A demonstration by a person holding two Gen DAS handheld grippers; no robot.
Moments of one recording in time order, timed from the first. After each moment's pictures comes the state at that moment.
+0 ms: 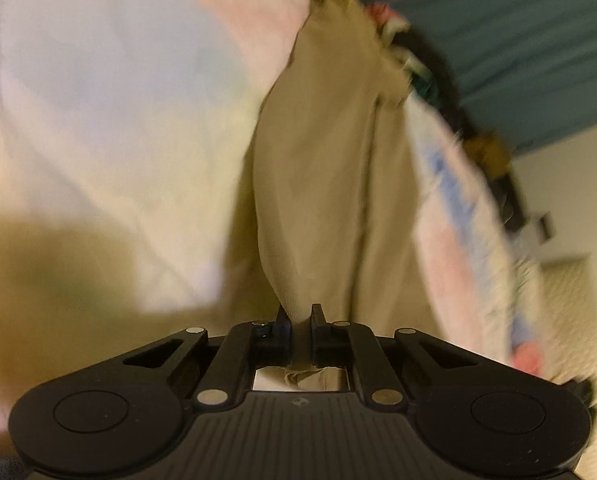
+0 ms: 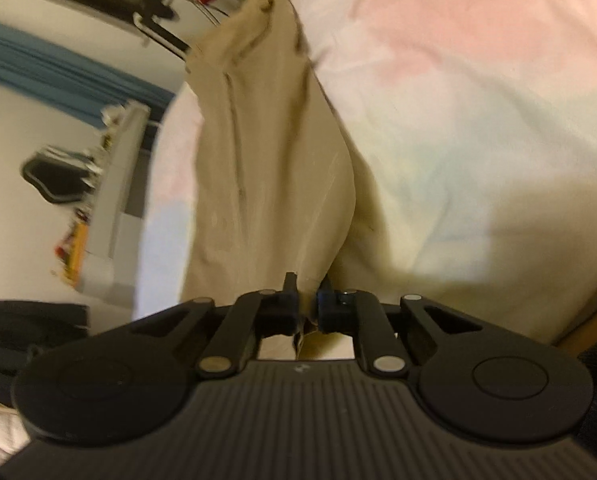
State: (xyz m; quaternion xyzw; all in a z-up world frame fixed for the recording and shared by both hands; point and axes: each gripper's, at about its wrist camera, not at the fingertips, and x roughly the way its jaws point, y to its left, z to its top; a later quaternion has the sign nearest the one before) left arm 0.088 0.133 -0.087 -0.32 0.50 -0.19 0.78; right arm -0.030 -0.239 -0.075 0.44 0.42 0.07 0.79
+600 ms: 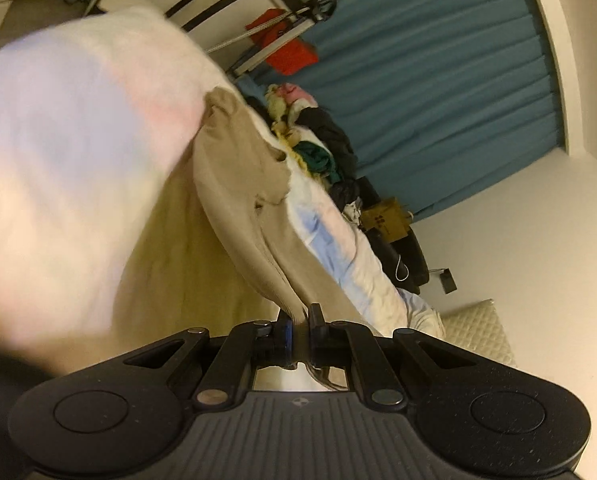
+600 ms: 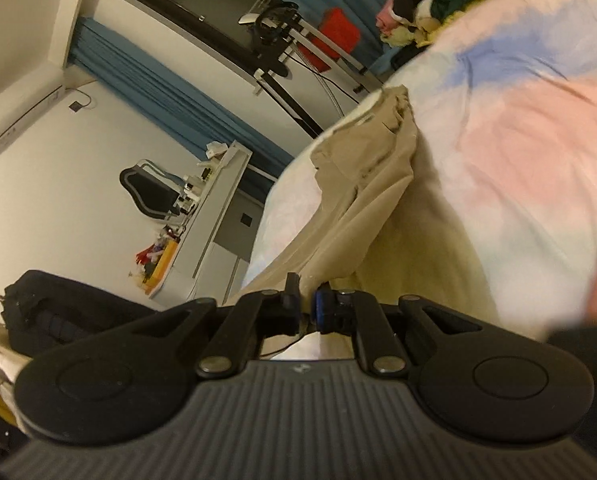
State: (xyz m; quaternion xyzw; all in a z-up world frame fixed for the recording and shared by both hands) left arm -0.032 0.130 0.015 -0.38 0.38 -0.25 0.81; right arm -0.125 -0.281 0.037 0.41 0.28 0.15 0.85
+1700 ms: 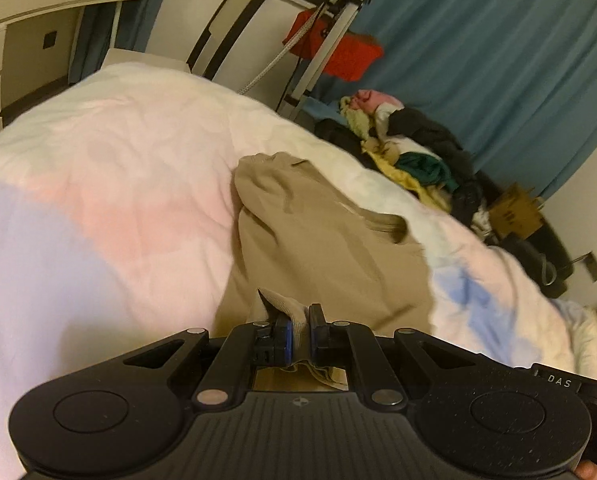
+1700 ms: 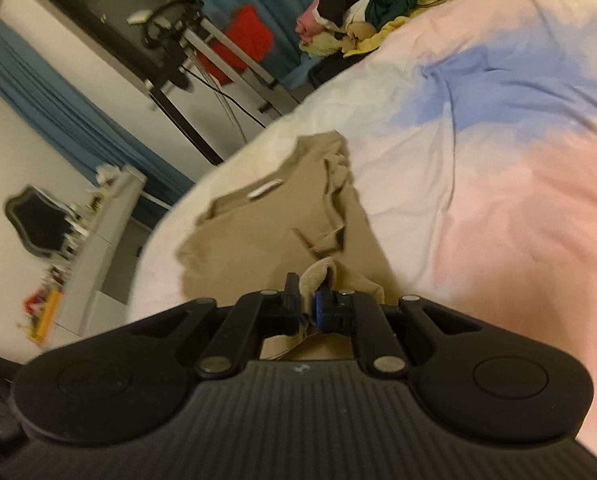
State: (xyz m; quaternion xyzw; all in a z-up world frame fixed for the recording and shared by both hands) left arm 0.269 0.056 -0.030 -0.19 0.39 -0.11 0.89; right arm 0.170 -0.284 -0.044 0.35 0.32 0.02 0.88
